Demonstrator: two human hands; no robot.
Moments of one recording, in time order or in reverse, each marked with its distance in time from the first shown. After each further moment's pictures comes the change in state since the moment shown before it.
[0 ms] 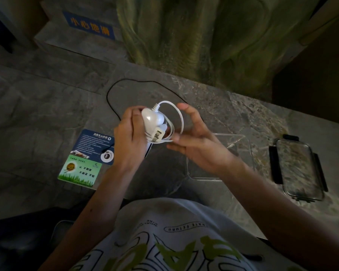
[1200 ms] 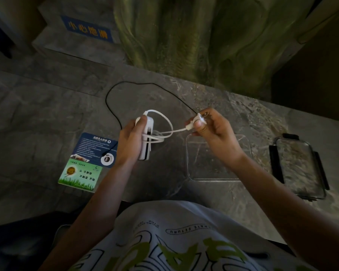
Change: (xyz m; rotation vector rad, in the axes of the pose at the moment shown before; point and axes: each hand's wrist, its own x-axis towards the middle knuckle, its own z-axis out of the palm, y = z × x) left_hand 0.017 -0.022 0.009 -0.295 -0.093 -0.515; right_hand -0.006 -0.006 -0.038 -0.708 0.334 -0.365
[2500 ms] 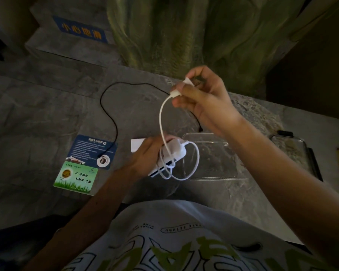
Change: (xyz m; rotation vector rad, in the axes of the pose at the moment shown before) left_hand -0.019 -0.016 0.020 0.372 -0.496 0.233; right_hand 0.053 -0.066 0.002 0.515 -0.066 0.163
